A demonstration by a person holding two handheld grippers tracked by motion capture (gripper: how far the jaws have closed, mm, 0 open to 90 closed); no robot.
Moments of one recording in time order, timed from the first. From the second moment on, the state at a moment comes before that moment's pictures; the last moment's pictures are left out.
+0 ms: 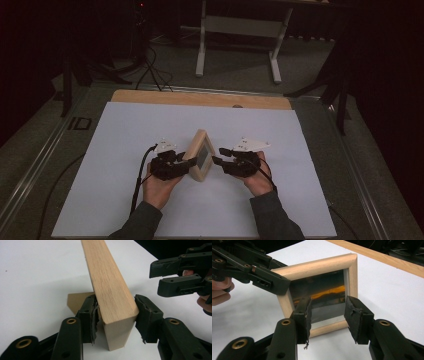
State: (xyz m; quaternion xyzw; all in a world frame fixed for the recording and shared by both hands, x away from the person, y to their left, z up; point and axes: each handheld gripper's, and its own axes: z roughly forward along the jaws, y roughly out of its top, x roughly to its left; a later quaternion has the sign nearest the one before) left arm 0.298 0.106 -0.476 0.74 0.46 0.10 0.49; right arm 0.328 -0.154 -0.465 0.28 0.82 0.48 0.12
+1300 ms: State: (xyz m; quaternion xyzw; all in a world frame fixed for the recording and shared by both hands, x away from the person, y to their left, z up) left arm 0.273 0.076 -0.477 0.78 0.36 0.17 0.48; right arm 0.324 -0.166 -0.454 0.30 0.78 0.53 0.17
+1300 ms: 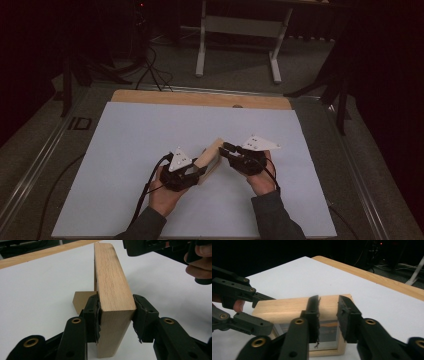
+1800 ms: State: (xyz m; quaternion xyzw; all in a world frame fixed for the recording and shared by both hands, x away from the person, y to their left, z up) left arm 0.259 0.062 -0.479 0.81 0.28 0.17 0.49; right arm 0.325 -0.172 -0.454 0.32 0.77 0.52 0.19
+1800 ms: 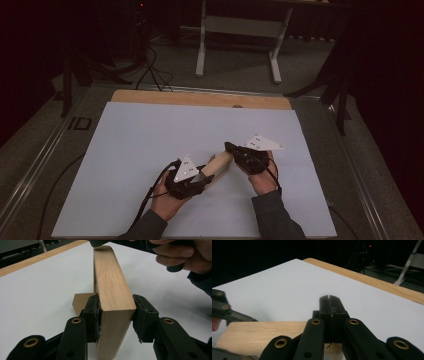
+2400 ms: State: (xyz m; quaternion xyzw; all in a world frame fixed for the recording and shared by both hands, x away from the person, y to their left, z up) left arm 0.262 0.065 -0.478 0.81 0.31 0.19 0.47; right arm 0.330 -0.167 -0.459 0.32 0.77 0.51 0.20
